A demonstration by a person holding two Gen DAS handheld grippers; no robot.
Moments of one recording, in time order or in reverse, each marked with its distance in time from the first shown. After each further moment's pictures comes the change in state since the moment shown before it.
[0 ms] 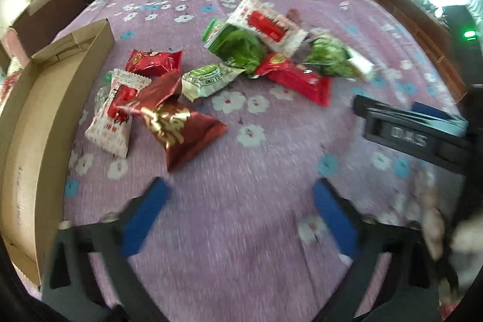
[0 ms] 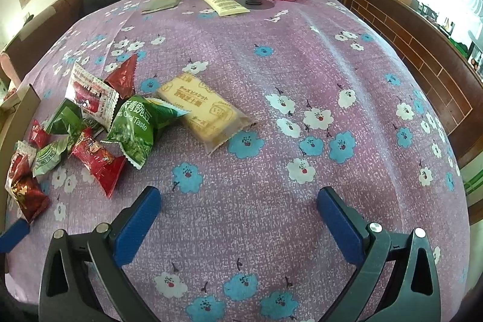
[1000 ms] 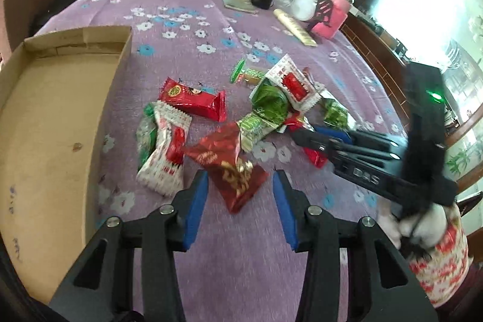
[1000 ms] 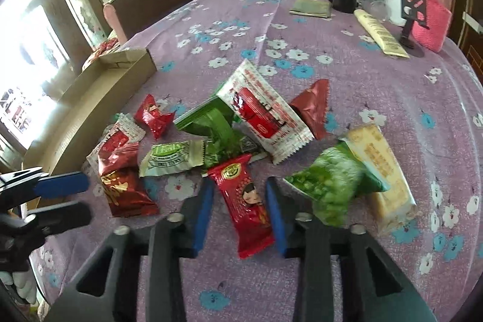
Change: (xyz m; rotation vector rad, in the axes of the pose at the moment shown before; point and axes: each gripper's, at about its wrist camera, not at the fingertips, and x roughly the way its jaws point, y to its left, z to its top) left arm -0.009 0.077 0.031 -0.112 -0.064 -0.224; right arm -0.003 0.071 0.017 -0.306 0.008 0.462
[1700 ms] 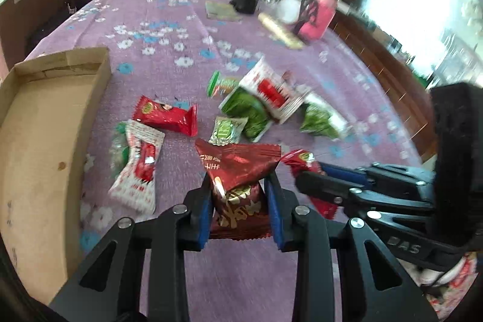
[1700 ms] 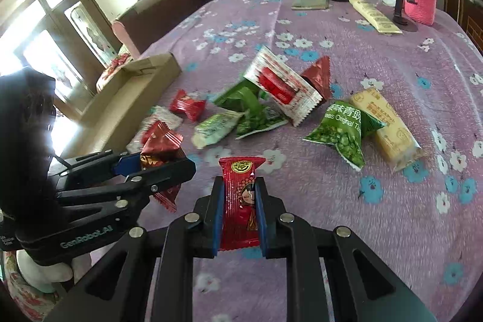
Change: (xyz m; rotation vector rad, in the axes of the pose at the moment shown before) left arm -0.015 -0.025 -0.002 0.050 -0.061 -0.006; right arm -0.036 0.017 -0.023 0.067 -0.029 0.101
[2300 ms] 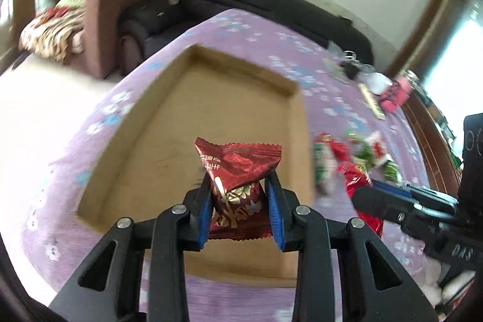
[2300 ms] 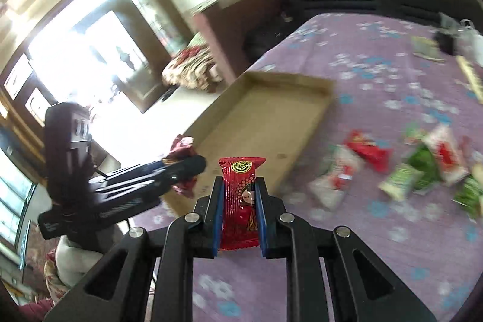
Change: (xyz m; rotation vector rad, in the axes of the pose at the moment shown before) left arm -0.121 0.163 -0.041 -0.323 -0.135 0.241; right arm 0.031 0.179 0.032 -0.181 0.047 0.287
